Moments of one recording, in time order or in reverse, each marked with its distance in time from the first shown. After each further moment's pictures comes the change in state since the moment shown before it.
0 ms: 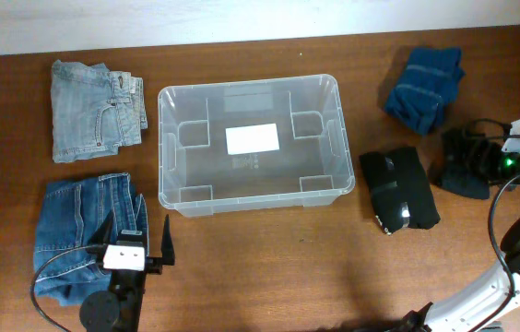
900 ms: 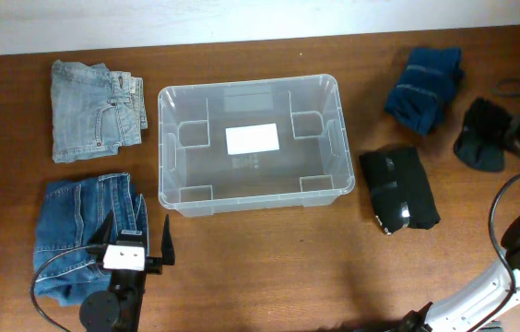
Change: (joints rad) left arm 0.000 0.000 0.000 0.000 0.000 0.000; right arm 0.007 0.021 0.530 -0.646 -0.151 0.075
